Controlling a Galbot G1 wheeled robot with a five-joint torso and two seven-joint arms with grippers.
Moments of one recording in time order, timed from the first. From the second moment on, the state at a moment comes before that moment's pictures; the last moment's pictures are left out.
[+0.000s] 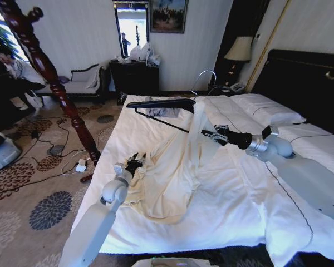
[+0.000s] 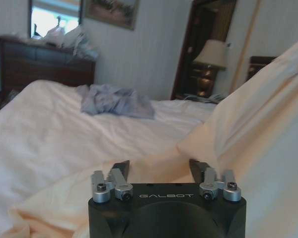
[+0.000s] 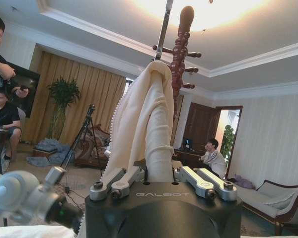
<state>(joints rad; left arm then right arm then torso) 1.07 -1.16 -0.21 -1.95 -0.59 0.35 -0.12 -0.53 0.46 0.05 1.62 1.16 0.19 -1.01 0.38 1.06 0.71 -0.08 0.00</state>
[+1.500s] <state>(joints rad) 1.04 -1.18 -0.19 -1.85 -0.74 0.24 0.02 -0.49 0.48 0.03 1.62 1.17 0.19 -0.99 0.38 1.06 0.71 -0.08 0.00</state>
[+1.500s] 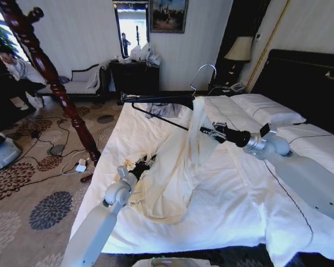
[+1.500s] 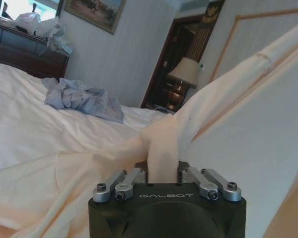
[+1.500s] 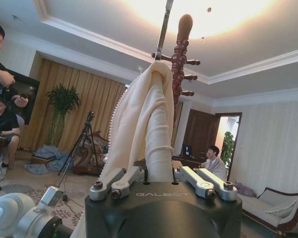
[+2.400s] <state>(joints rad) 0.76 -0.91 -0.31 -1.91 -1.18 0.30 -0.09 -0.52 0.49 0.04 1.62 1.05 0.19 -0.96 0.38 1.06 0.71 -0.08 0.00</state>
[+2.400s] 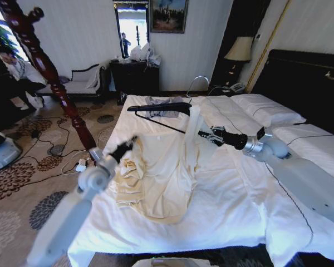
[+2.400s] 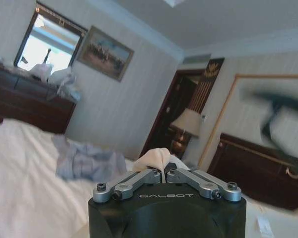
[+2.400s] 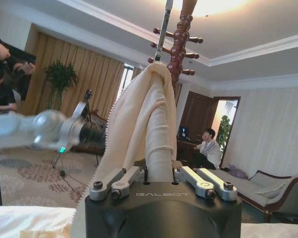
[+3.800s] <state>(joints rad) 0.39 -0.84 -0.13 -1.96 -1.44 0.43 -0.17 -0.53 0.56 0.01 1.59 0.99 0.19 -0.93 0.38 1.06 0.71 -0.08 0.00</state>
